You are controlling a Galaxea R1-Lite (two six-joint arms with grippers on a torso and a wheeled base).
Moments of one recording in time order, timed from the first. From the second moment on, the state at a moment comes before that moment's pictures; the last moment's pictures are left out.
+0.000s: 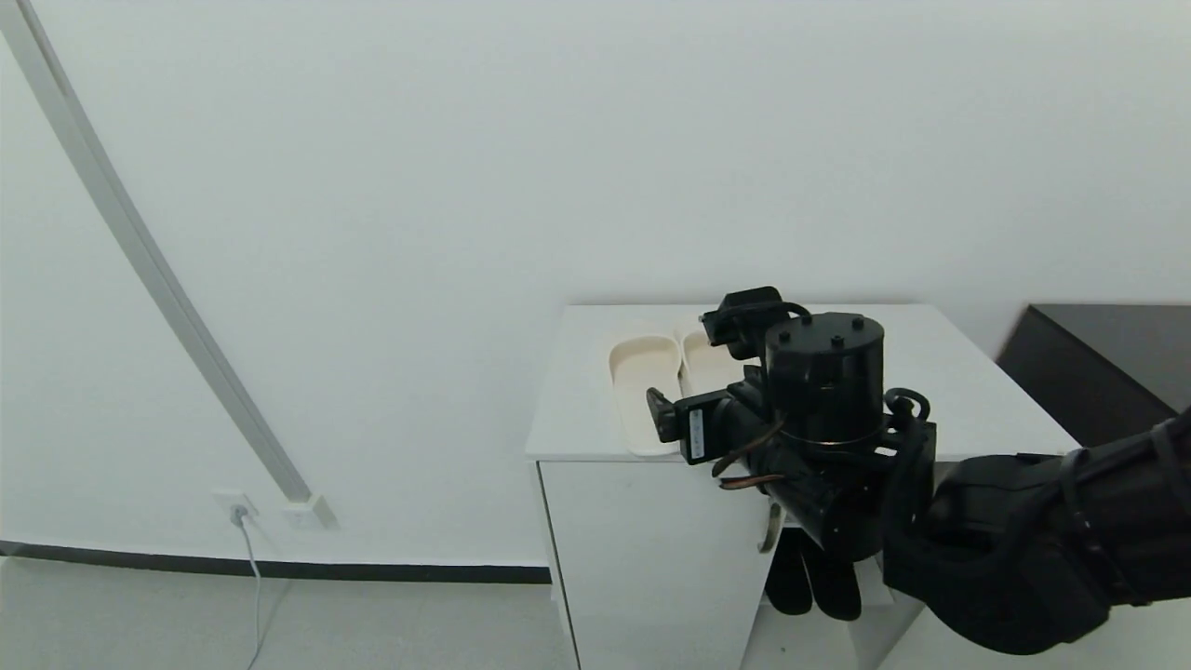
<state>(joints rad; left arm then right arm) 0.00 0.00 0.00 0.00 0.01 -0.09 0.85 1.89 -1.02 -0.69 -0.53 0.09</state>
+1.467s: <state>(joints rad) 0.00 0.00 0.00 0.00 0.01 -0.10 0.72 2.28 -1.51 -0.56 -0.52 0.09</state>
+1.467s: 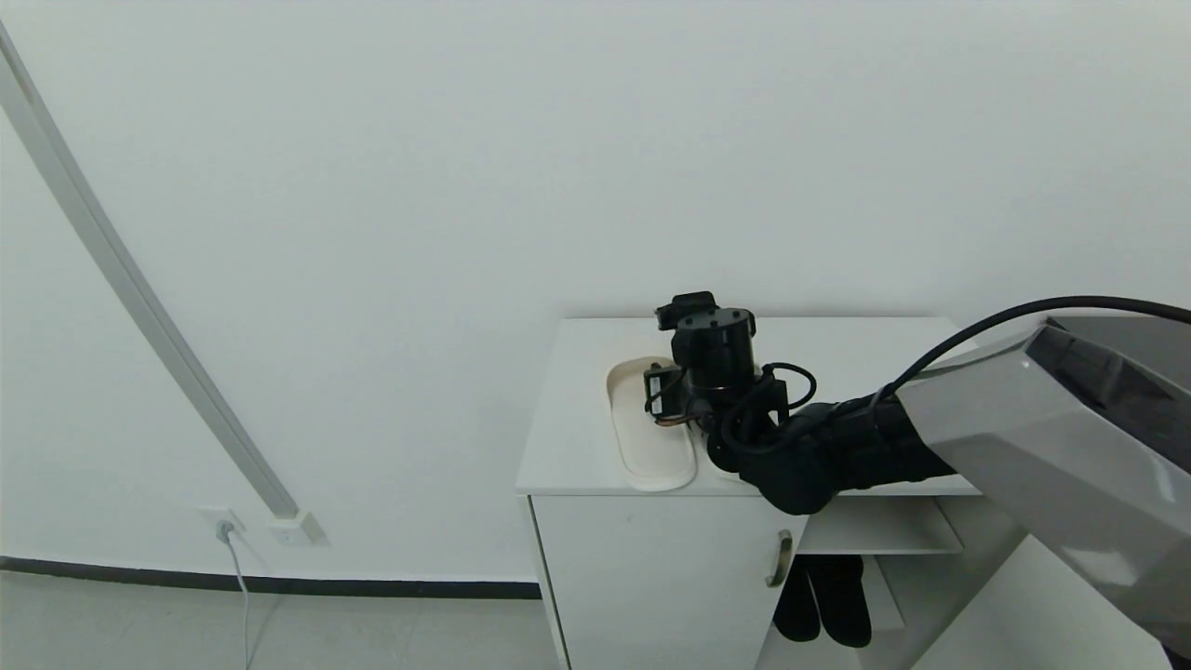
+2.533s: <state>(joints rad) 0.00 0.00 0.00 0.00 0.01 -0.10 0.75 1.99 -1.20 -0.57 -0.35 0.10</state>
